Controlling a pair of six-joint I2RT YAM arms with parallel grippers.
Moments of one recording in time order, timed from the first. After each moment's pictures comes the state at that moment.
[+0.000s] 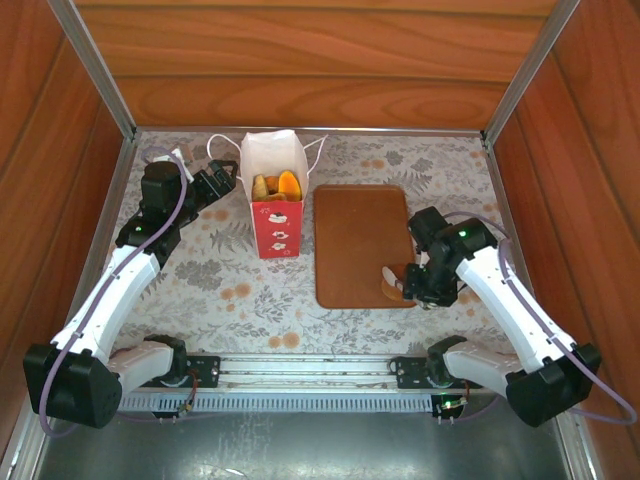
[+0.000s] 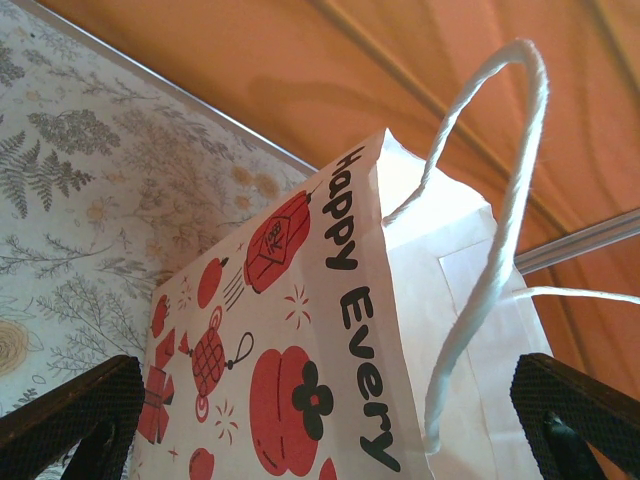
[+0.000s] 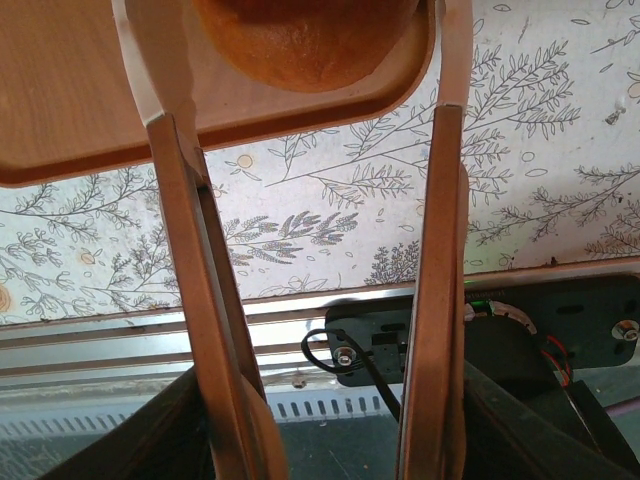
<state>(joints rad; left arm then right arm) -0.23 1.09 0.91 -0.17 0.19 -0.76 0.47 1.11 1.06 -1.53 -0.09 0.57</state>
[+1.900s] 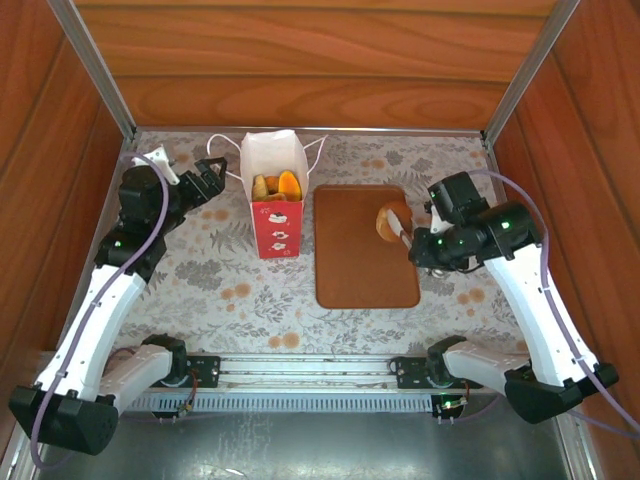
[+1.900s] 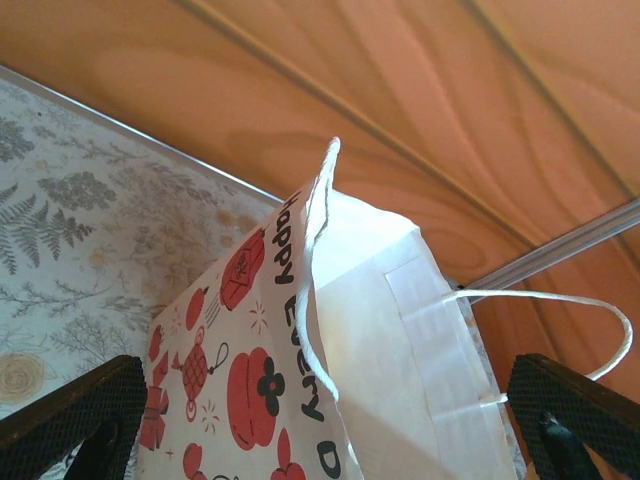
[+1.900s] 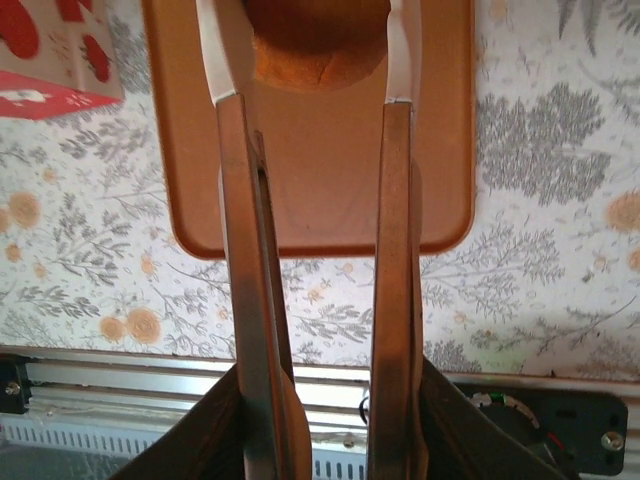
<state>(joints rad) -0.22 0.94 0.97 -0.30 0.16 -0.71 0.47 1.13 1.50 -1.58 -0.04 0.46</state>
